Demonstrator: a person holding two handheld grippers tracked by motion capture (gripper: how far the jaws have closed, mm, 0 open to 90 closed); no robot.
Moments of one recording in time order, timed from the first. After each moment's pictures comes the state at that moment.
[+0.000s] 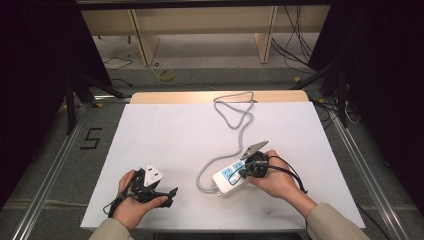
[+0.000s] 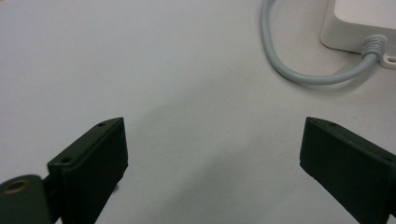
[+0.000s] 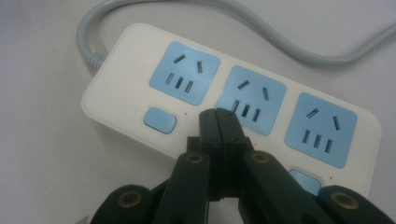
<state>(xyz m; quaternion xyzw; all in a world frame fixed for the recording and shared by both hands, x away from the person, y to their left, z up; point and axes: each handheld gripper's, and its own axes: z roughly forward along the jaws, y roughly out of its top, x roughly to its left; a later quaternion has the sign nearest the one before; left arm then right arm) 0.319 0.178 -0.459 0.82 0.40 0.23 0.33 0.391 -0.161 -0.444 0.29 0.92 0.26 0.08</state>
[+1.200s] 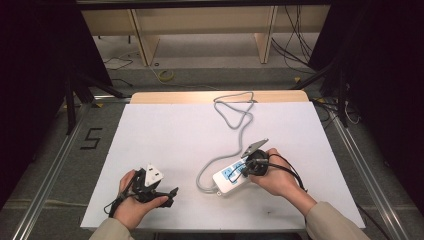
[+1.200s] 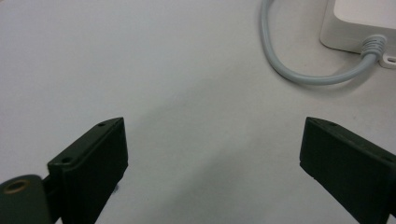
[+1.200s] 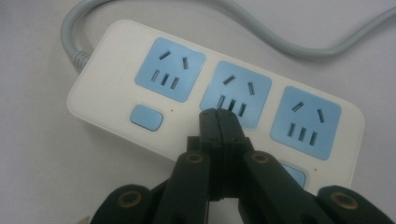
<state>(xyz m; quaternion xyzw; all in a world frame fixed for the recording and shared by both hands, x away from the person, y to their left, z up) 0.319 0.177 -0.459 0.82 0.40 0.23 0.33 0.395 -0.163 -0.442 0.30 0.92 0.25 0.08</state>
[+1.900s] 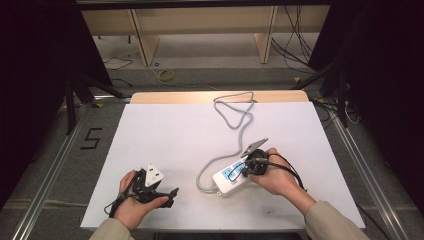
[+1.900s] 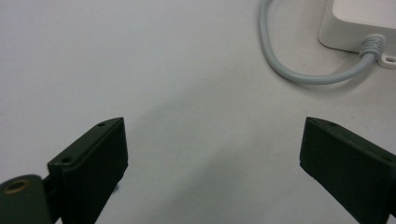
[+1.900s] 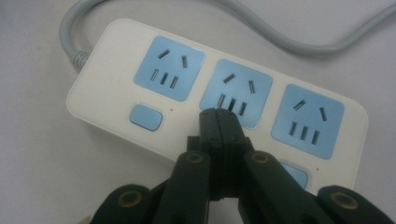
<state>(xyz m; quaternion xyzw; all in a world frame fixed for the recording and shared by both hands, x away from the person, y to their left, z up) 0.319 0.176 -0.460 0.82 0.40 0.23 0.33 0.396 -0.163 -0.442 0.30 0.92 0.24 0.08</state>
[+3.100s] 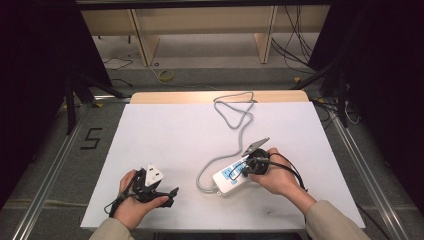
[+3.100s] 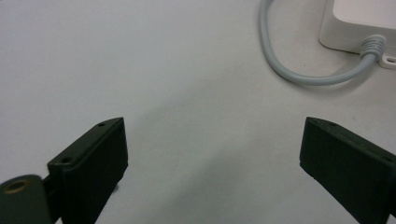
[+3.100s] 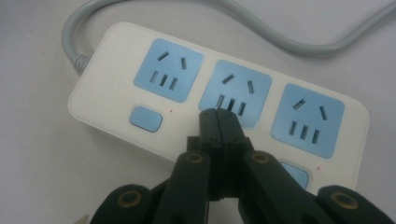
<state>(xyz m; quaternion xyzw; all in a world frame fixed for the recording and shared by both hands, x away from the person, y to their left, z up) 0.320 0.176 -0.460 0.82 0.40 0.23 0.33 0.398 -0.165 -0.442 0.31 0.91 0.25 0.07</state>
